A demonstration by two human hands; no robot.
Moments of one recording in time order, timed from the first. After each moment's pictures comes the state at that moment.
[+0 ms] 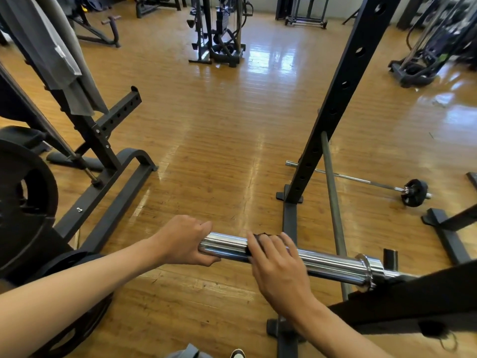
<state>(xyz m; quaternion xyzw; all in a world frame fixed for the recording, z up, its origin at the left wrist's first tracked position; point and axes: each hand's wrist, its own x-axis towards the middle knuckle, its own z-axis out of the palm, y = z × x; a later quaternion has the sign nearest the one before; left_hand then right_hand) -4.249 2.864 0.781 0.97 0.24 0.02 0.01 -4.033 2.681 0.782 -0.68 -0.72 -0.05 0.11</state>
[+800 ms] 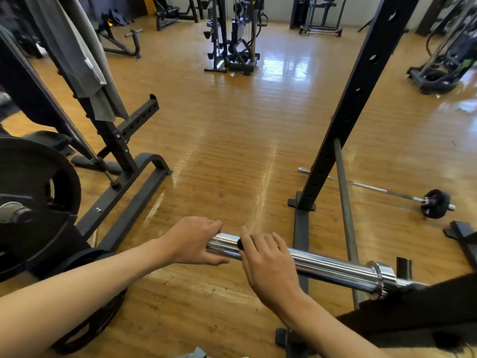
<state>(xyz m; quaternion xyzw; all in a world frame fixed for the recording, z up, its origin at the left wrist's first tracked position) -4.252 2.855 0.793 0.97 0.25 0.04 0.02 -4.064 2.705 0.778 -0.68 -0.72 -0.03 0.12</state>
